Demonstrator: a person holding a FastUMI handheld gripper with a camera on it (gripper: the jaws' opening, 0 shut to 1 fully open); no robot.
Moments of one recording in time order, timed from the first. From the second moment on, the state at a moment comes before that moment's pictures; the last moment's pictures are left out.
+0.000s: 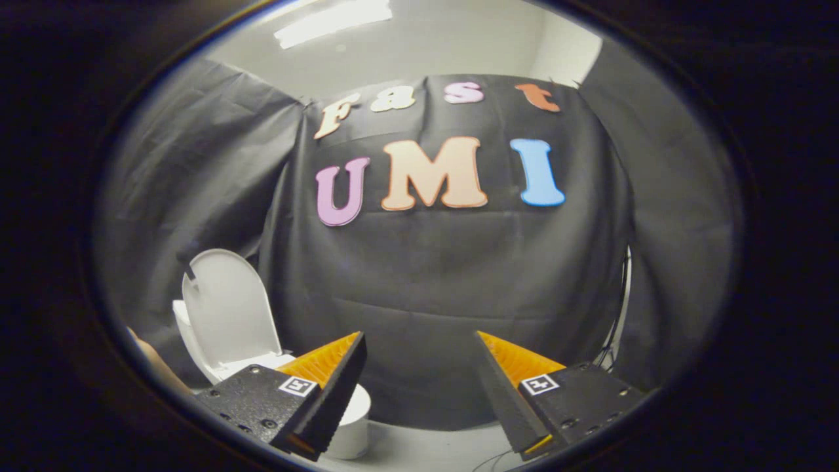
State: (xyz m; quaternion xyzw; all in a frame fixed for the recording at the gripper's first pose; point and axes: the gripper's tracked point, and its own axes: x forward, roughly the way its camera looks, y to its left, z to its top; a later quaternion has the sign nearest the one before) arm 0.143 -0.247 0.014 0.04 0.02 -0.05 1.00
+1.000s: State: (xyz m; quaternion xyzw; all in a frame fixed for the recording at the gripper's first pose) arm 0.079 -0.252 -0.016 0.08 0.09 -0.05 0.99
